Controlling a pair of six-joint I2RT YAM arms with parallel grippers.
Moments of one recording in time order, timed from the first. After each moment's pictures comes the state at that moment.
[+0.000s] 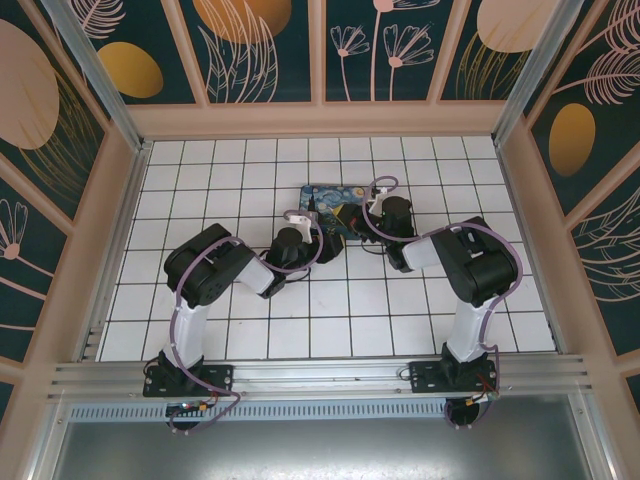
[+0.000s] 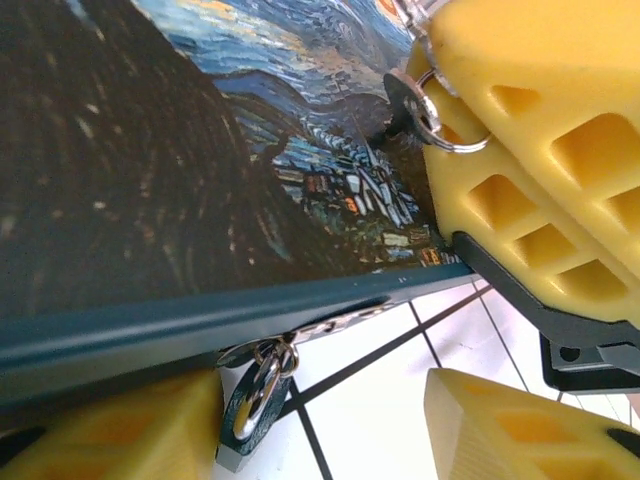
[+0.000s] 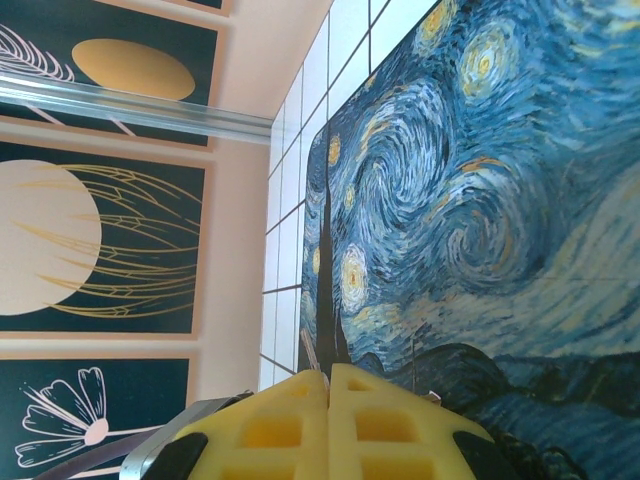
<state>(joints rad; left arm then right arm) -0.72 2.07 0.75 1.02 0.17 -0.79 0.44 1.87 0.72 0.89 -0.50 1.19</state>
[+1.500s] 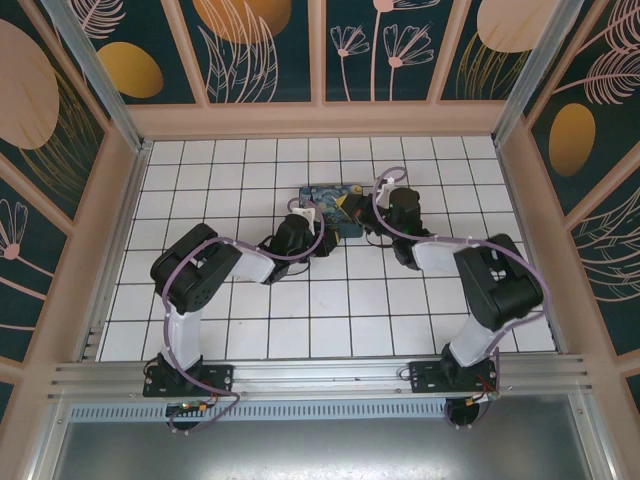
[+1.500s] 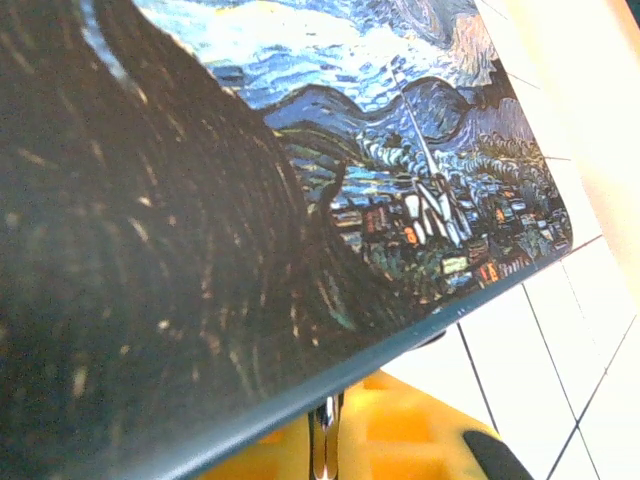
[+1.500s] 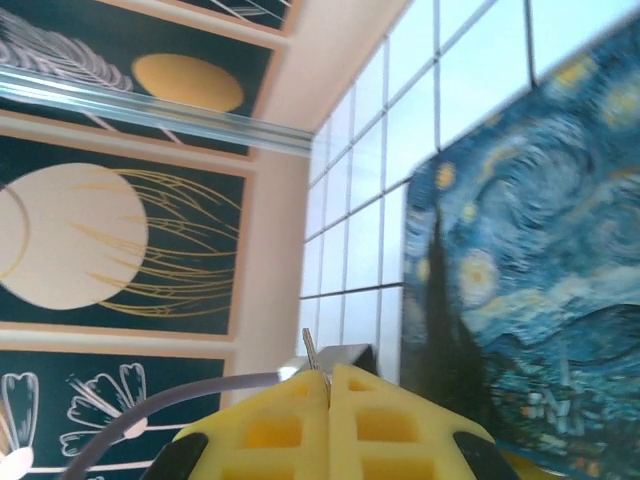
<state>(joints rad) -0.71 1.96 0.85 0.63 0.19 -0.77 0.44 1.62 0.71 0.72 -0.49 1.17</state>
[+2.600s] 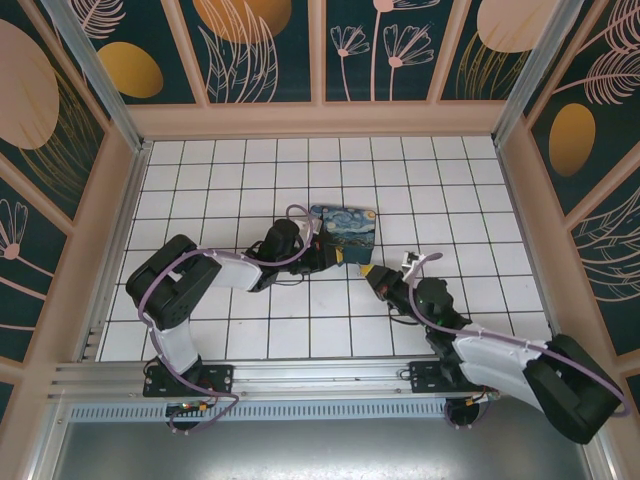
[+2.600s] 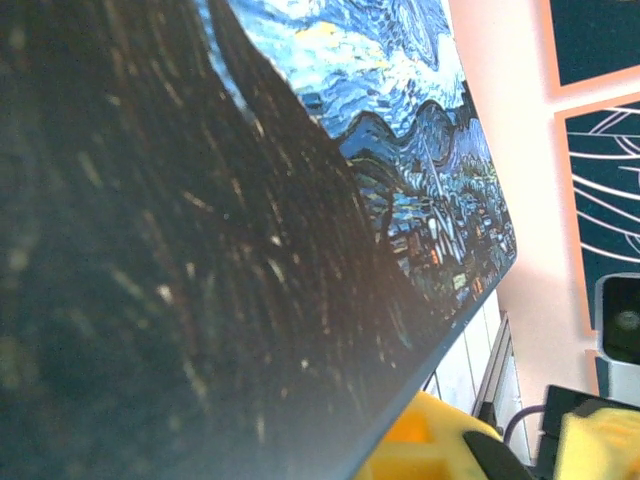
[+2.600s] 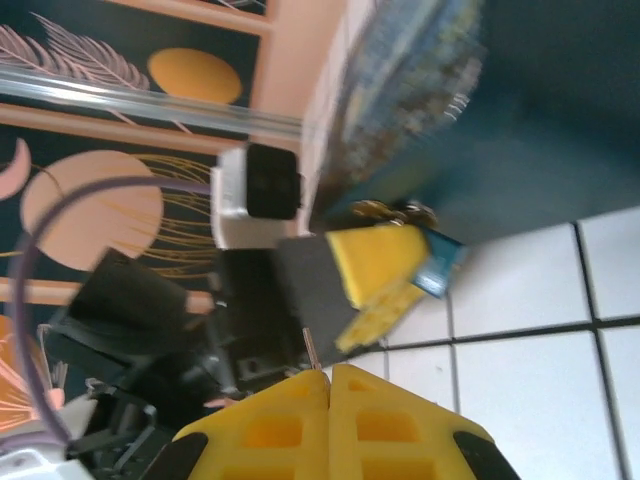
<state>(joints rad) -0.71 1.81 0.73 0.58 0.52 -0.95 0.71 0.91 0.01 0.77 -0.12 1.33</state>
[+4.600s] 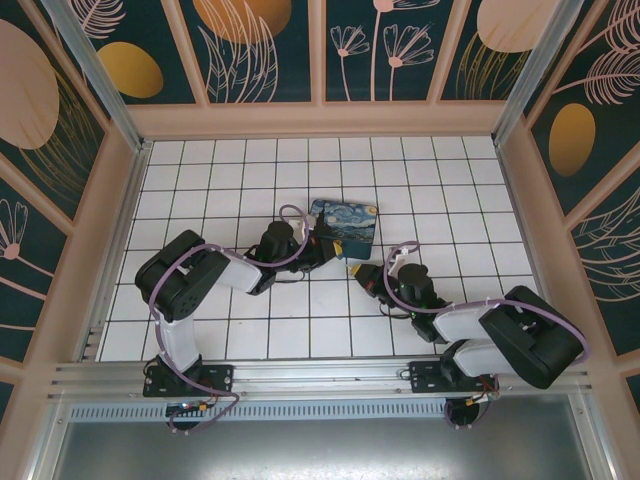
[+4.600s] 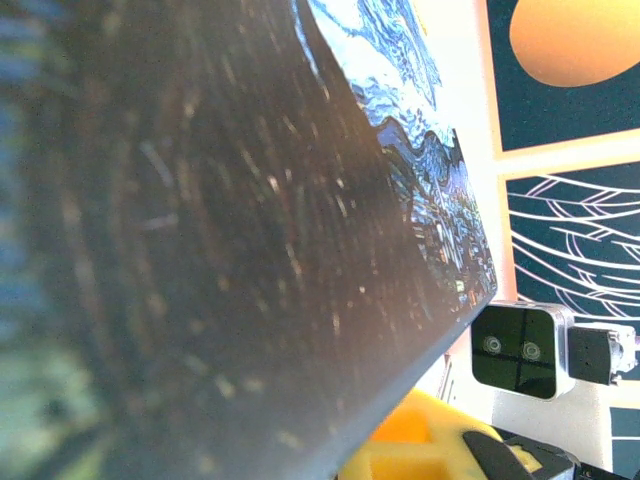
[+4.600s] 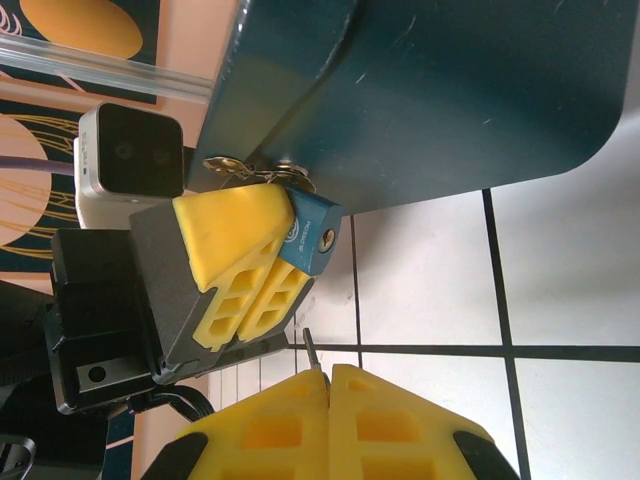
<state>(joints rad) -0.68 1.88 0.69 0.82 0.52 -1.11 0.68 1.32 0.12 0.88 -0.18 1.23</state>
